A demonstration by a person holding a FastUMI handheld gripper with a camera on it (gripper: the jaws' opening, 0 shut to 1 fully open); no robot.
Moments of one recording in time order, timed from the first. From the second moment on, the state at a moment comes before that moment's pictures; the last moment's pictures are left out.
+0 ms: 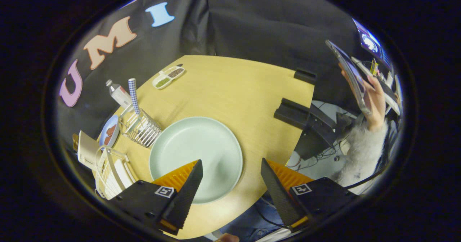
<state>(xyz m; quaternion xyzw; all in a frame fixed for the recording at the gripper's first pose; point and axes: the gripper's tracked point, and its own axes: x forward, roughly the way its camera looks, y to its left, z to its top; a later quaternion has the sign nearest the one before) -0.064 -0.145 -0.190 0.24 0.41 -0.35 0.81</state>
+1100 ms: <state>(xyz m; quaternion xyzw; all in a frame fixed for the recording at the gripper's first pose) 0.101 -0.084 -0.090 0.01 0.33 -0.18 0.93</state>
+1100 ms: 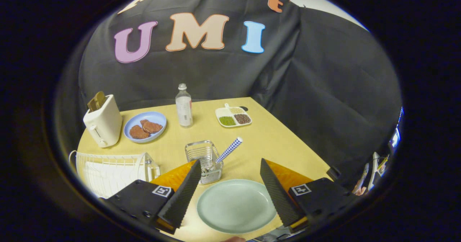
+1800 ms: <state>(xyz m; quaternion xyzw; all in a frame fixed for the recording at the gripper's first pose) 0.160 -0.090 -0.143 0.11 0.25 -0.16 0.95</state>
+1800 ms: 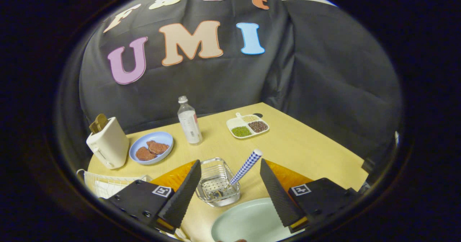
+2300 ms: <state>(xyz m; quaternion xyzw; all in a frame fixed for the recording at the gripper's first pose) 0.195 -0.095 -0.162 0.18 0.19 -0.14 0.96</state>
